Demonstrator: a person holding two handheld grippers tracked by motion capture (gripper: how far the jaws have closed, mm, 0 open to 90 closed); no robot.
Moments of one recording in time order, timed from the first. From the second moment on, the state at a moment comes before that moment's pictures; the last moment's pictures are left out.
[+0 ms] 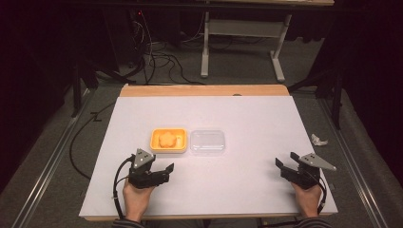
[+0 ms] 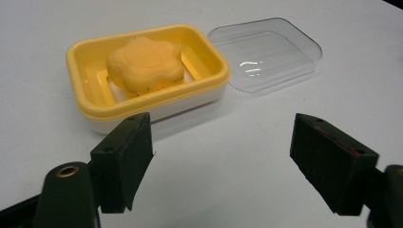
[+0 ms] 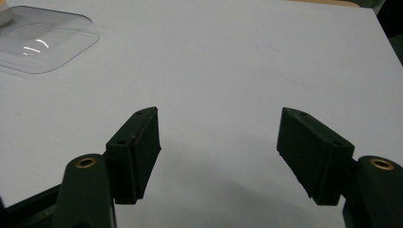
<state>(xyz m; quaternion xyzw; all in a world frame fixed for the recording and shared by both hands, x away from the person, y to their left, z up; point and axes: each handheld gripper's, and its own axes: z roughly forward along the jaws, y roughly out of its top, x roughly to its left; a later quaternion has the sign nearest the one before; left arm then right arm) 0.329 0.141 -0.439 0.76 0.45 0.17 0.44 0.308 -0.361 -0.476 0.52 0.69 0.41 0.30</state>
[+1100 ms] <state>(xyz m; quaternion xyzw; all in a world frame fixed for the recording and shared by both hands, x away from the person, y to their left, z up) 0.334 0.115 -0.462 0.78 0.43 0.16 0.42 0.308 -0.361 -0.476 0.52 0.69 0.41 0.30</state>
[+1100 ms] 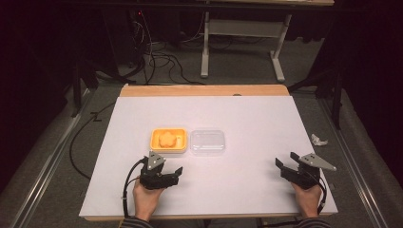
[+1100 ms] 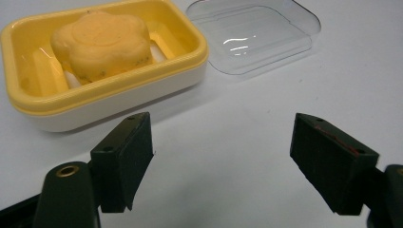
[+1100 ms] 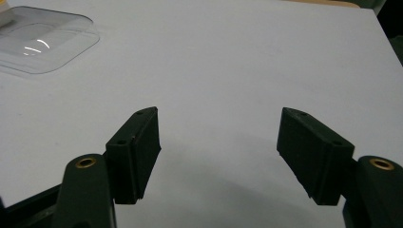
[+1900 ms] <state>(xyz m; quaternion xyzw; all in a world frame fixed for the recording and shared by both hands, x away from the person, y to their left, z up) 0.342 0.100 -0.479 0.79 0.42 0.17 0.42 0.308 -0.361 -0.476 0.52 0.69 0.41 0.30</state>
